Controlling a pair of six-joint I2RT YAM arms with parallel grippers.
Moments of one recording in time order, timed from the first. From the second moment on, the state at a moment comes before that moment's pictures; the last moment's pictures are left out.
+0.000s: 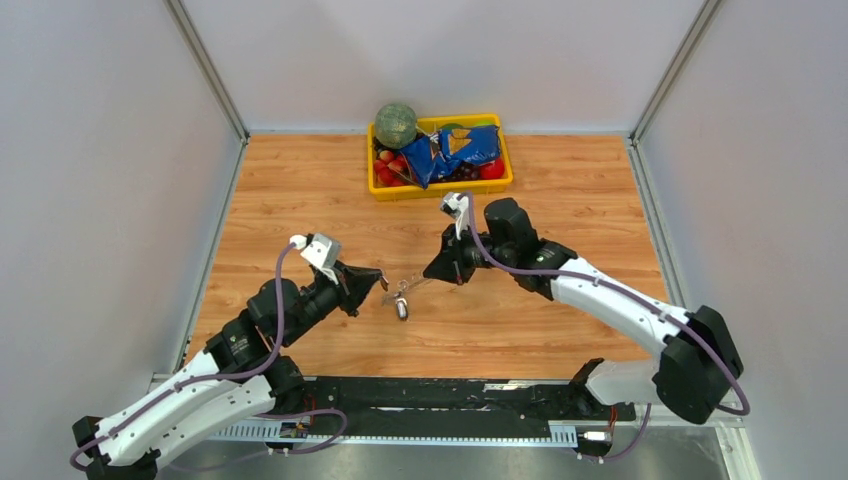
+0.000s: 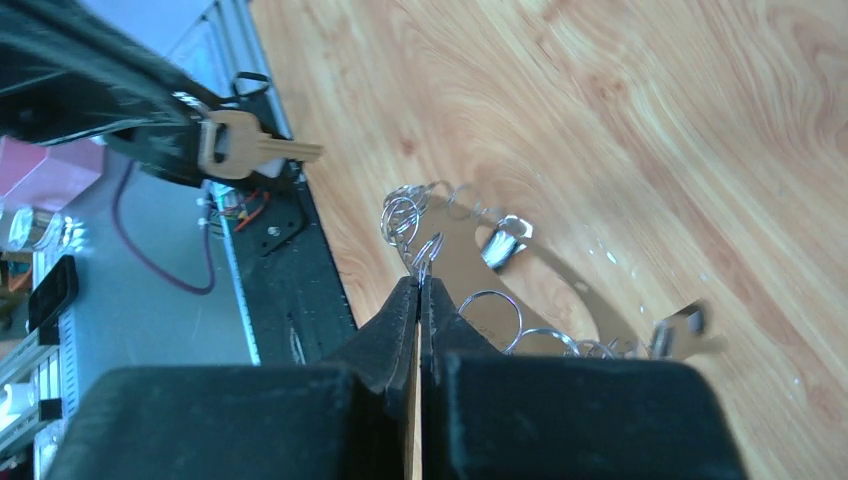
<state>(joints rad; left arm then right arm) -0.91 0.46 0.56 -0.22 -0.18 -0.33 0.73 1.32 0.91 -0.08 -0.56 0.28</state>
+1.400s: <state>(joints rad) -0.91 0.68 0.78 0.17 0.52 -0.34 0.91 0.79 0.83 0.25 -0.61 0.16</state>
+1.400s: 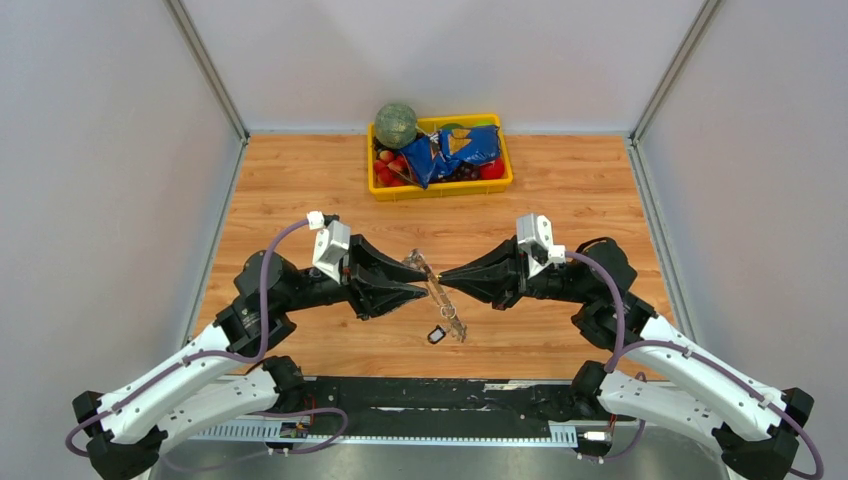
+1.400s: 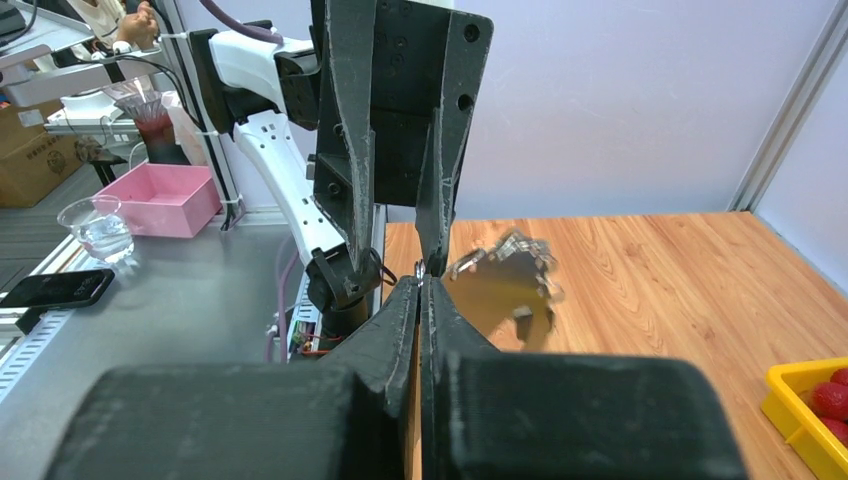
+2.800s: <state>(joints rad) -0.91 0.71 0.80 0.22 0.56 -0.35 0.94 0.81 0.83 0.33 -0.57 0.27</state>
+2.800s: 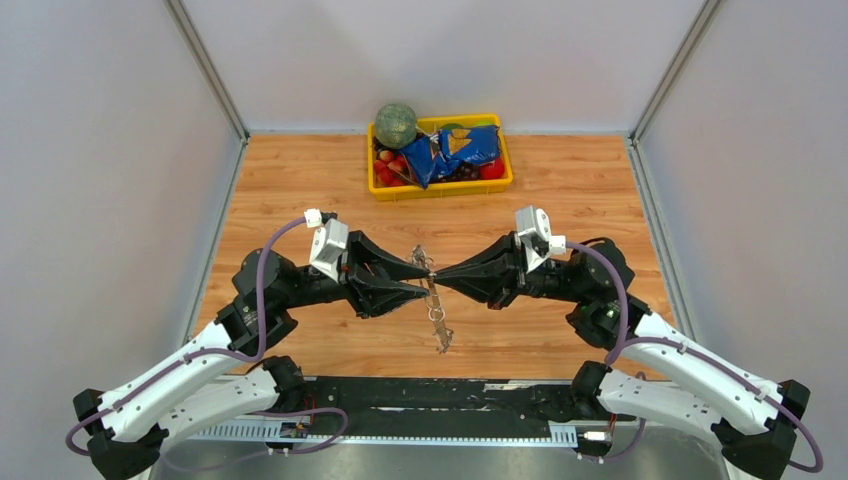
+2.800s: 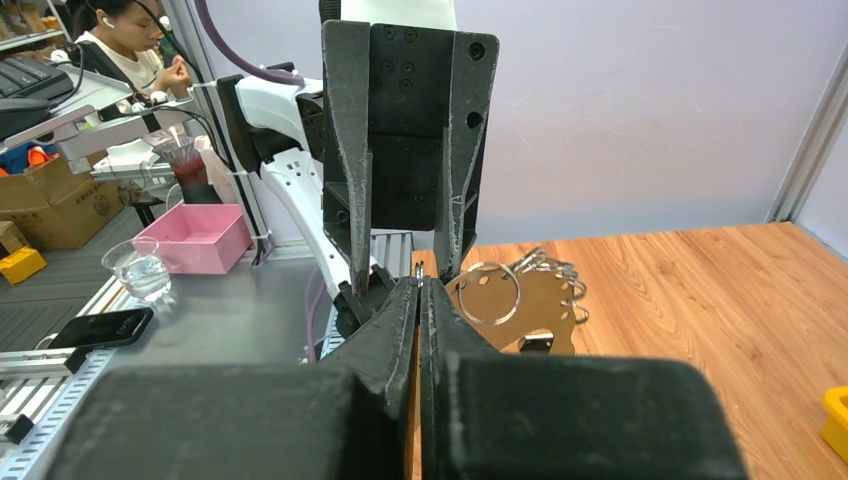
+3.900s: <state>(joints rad) -0.91 0.79 1.06 -0.24 0.55 -0.18 0.95 0.82 1.09 -0.19 -0.48 0.06</state>
